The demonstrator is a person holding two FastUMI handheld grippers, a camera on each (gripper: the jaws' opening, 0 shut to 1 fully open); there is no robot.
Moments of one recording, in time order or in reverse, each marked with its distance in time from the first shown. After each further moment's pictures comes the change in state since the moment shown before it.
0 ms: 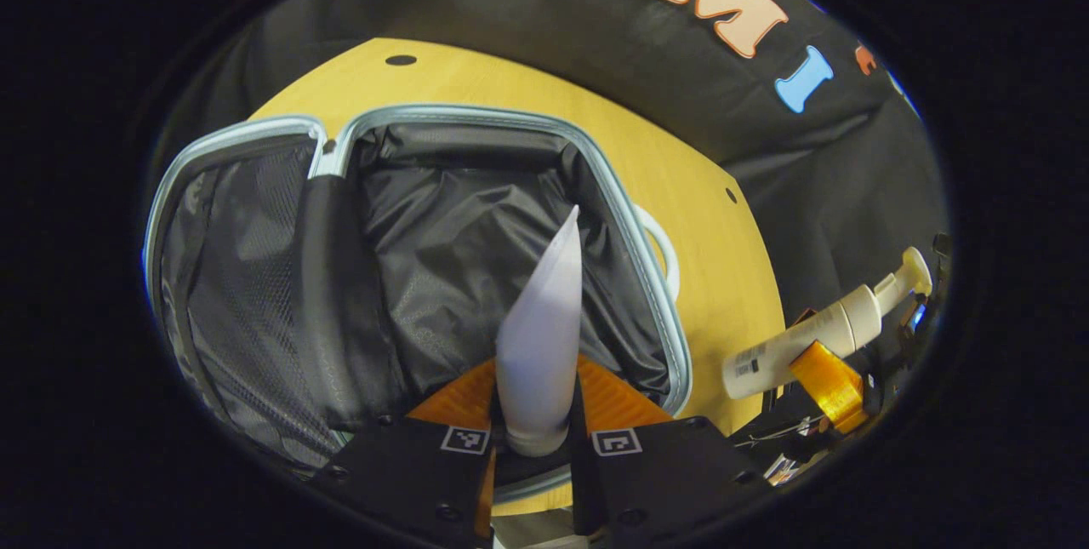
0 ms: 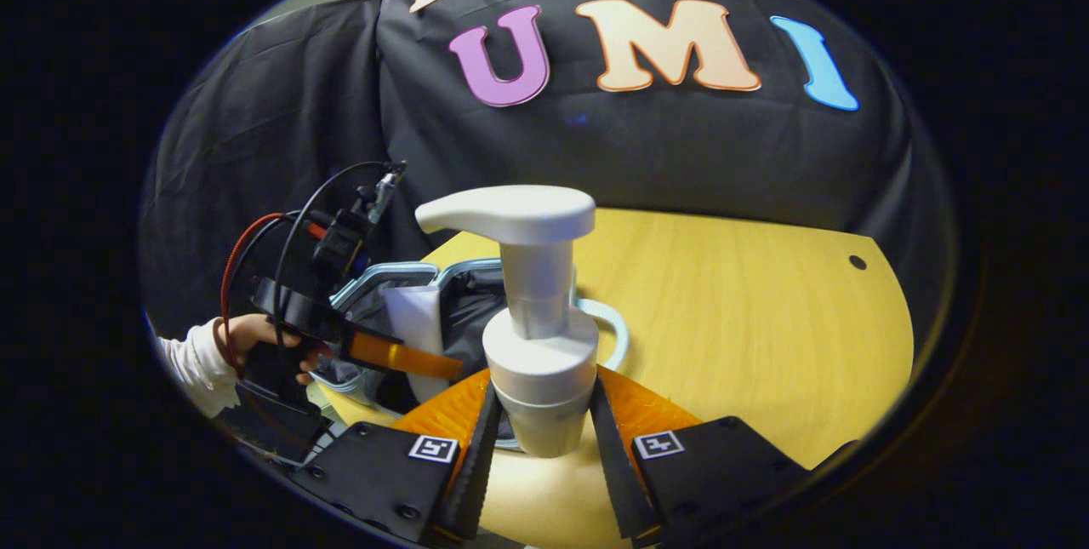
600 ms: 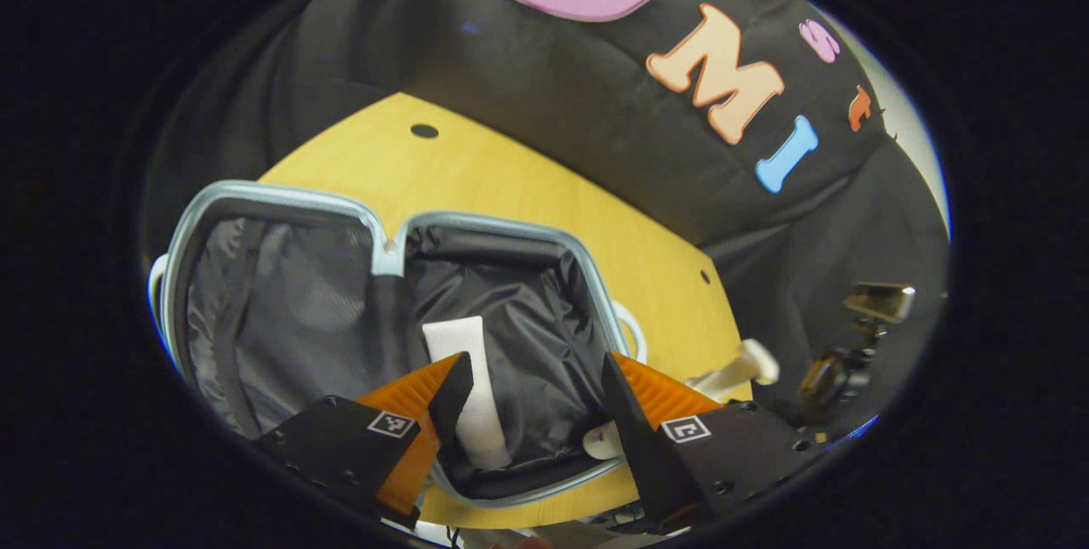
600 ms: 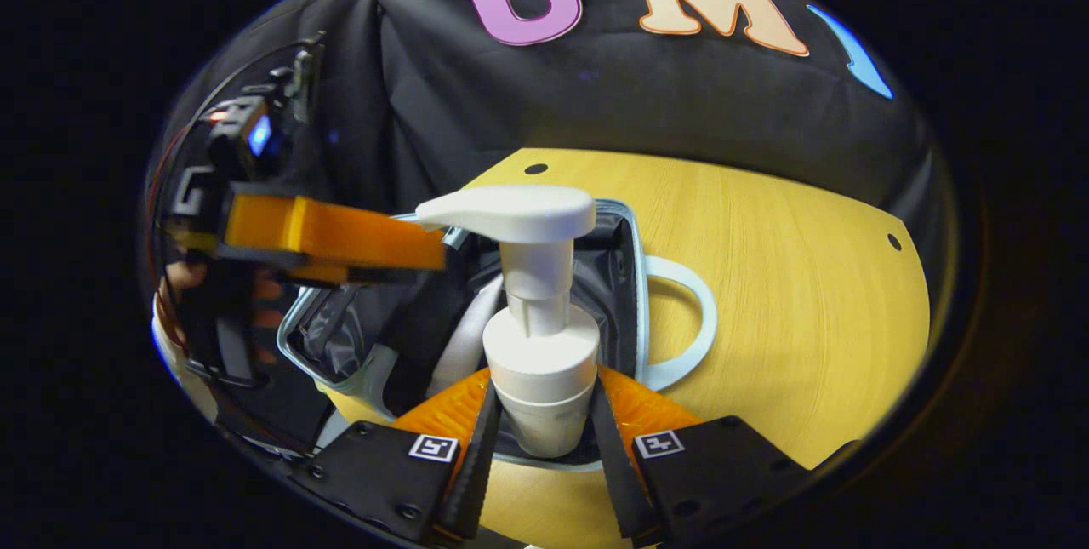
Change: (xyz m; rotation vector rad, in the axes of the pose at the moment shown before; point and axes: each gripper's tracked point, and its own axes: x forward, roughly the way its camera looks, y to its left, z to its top) left arm -0.089 0.007 0.080 -0.068 -0.324 -0.073; right arm 0.075 0.047 -0.044 -0.009 0.182 -0.005
